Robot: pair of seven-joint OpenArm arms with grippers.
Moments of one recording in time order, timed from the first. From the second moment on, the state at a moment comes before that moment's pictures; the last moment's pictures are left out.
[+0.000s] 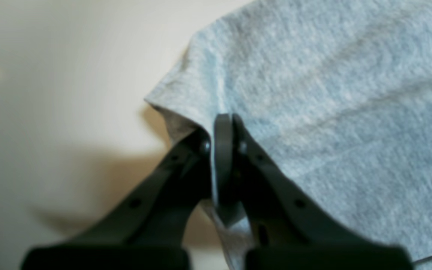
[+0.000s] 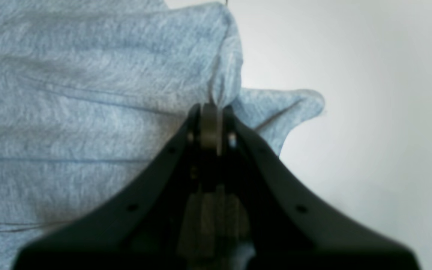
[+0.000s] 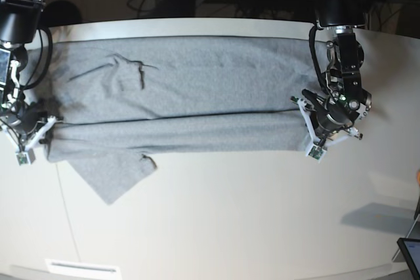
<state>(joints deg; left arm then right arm) -3.9 -16.1 -9.2 91.0 2.2 -31.8 56.4 7.8 23.2 14.9 69.2 15.5 26.8 -40.1</state>
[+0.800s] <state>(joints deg) -7.5 -16.3 -9.9 94.9 9.7 -31.8 58.3 6.8 23.5 24.0 69.7 14.9 26.5 -40.4</state>
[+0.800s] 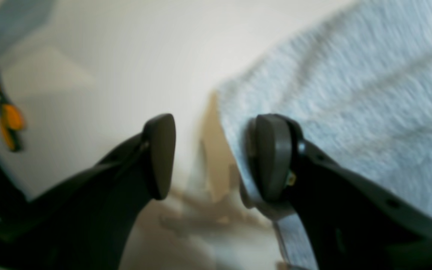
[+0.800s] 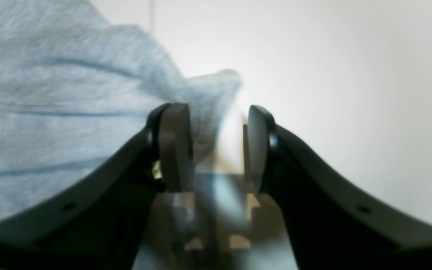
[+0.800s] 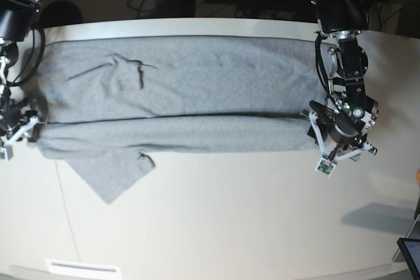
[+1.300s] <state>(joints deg) -1.9 -16.4 -9.0 101.1 9.4 -31.8 63.5 5.7 23.6 24.3 78.7 14.7 26.6 -44.7</state>
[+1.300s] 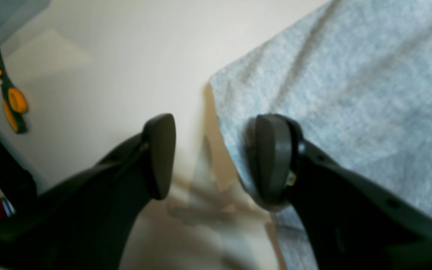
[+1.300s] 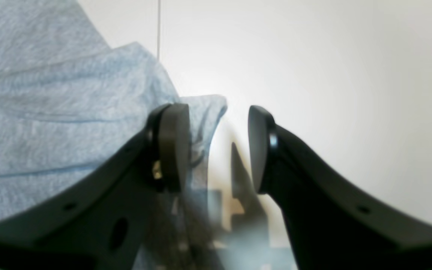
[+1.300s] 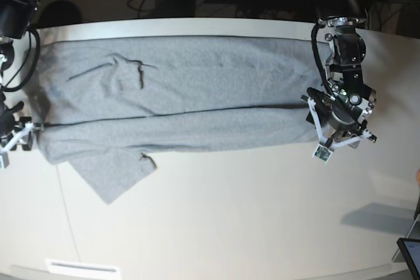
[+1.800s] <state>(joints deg) -1.2 -16.3 -9.0 101.5 9.7 -31.8 63.3 2.7 20.3 24.1 88.3 14.7 26.9 -45.7</state>
